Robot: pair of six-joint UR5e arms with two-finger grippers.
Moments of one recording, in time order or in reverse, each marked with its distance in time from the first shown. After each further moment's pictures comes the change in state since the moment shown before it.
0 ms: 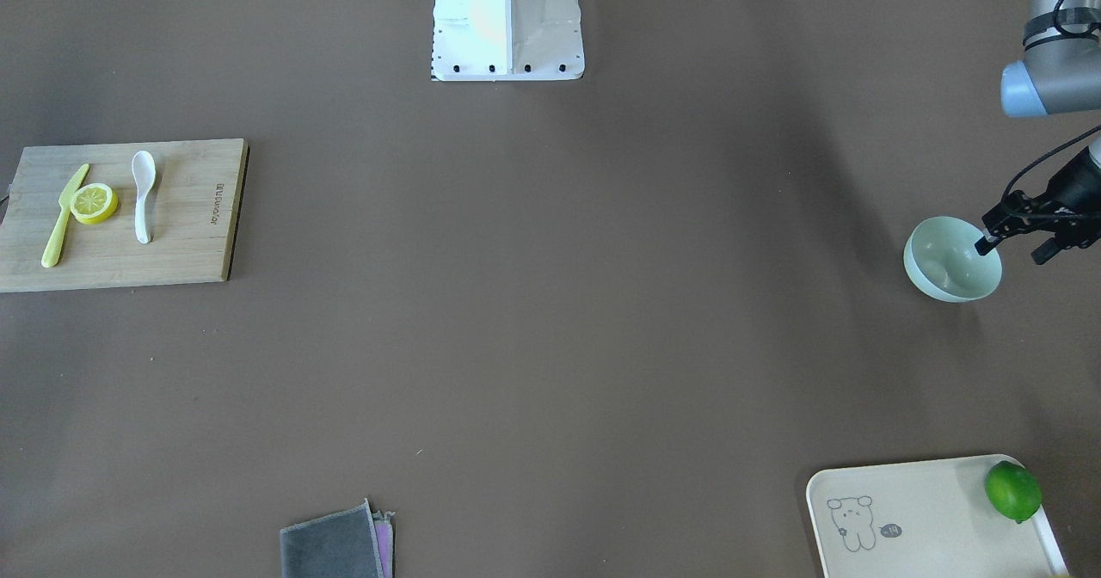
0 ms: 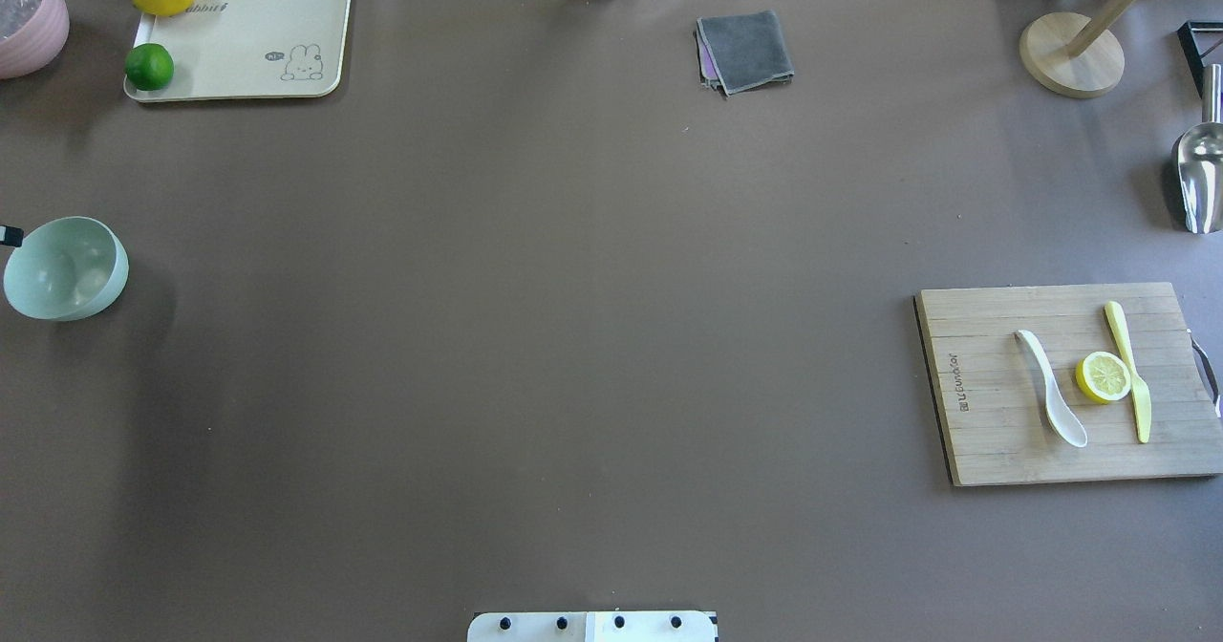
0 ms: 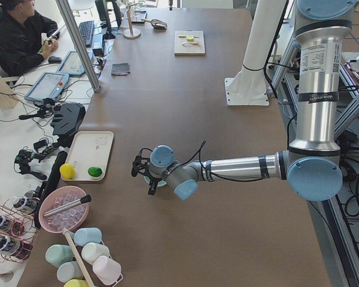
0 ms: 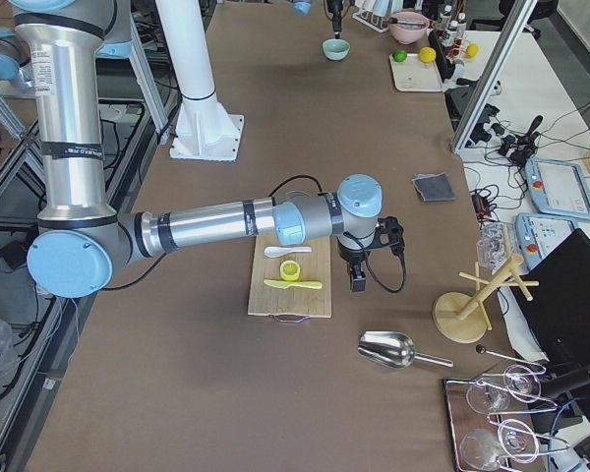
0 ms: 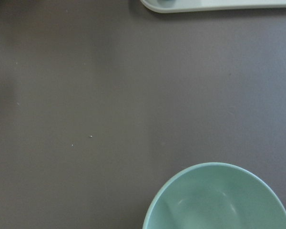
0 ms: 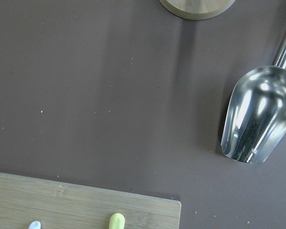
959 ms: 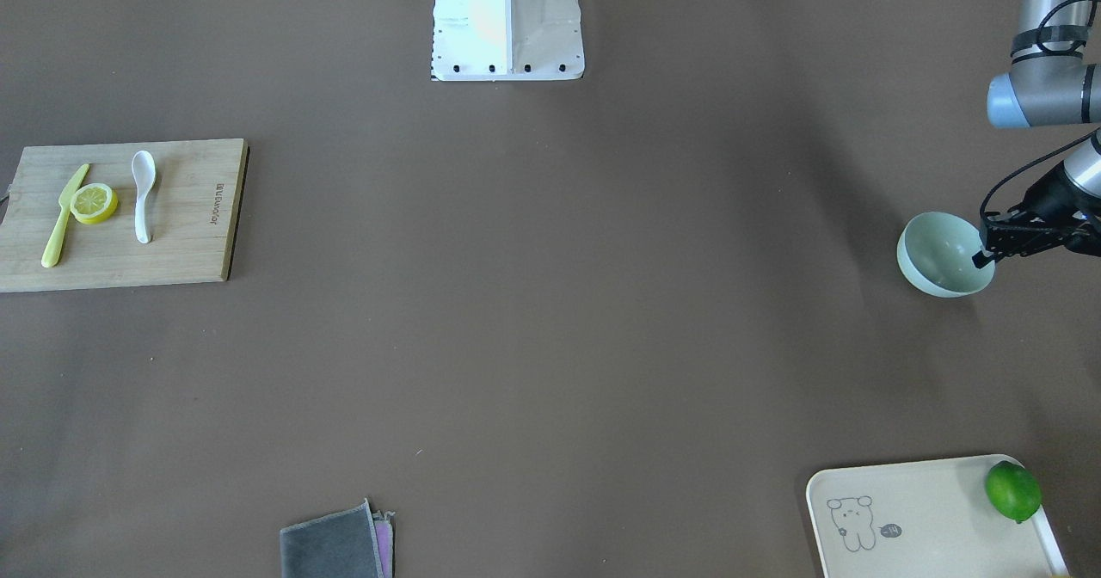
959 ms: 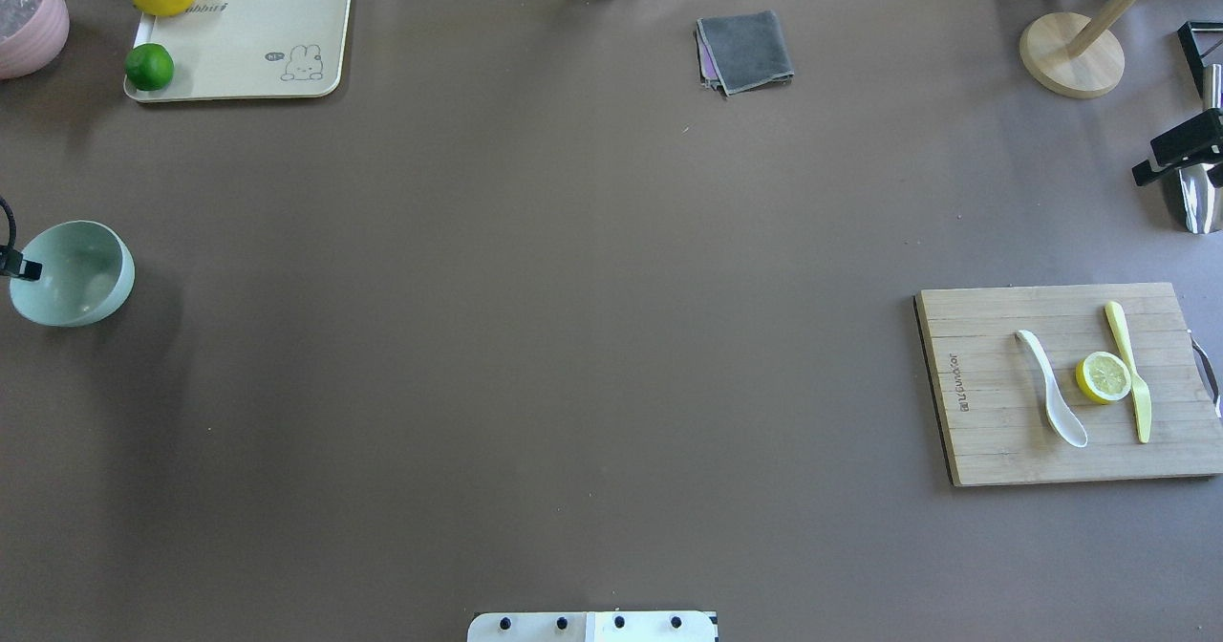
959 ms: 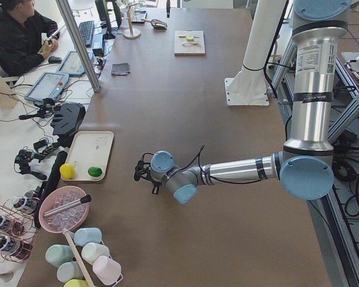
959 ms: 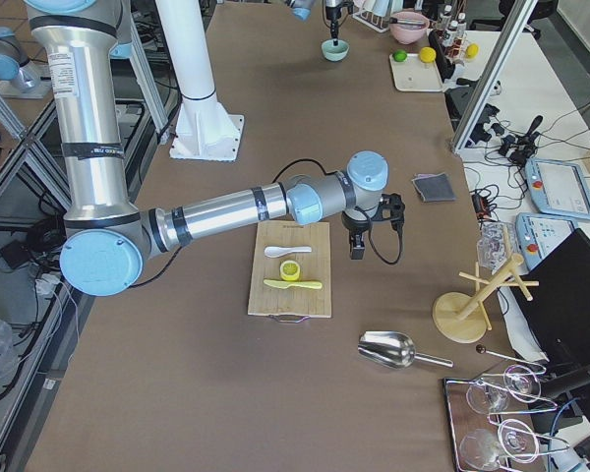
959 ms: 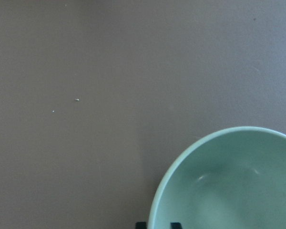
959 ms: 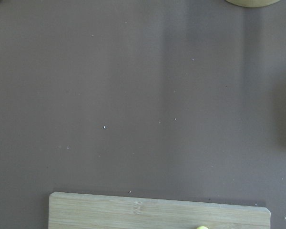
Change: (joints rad) left arm 0.030 -0.023 0.050 -0.037 -0.035 -0.053; right arm -0.104 0.055 0.023 0.016 0.055 0.255
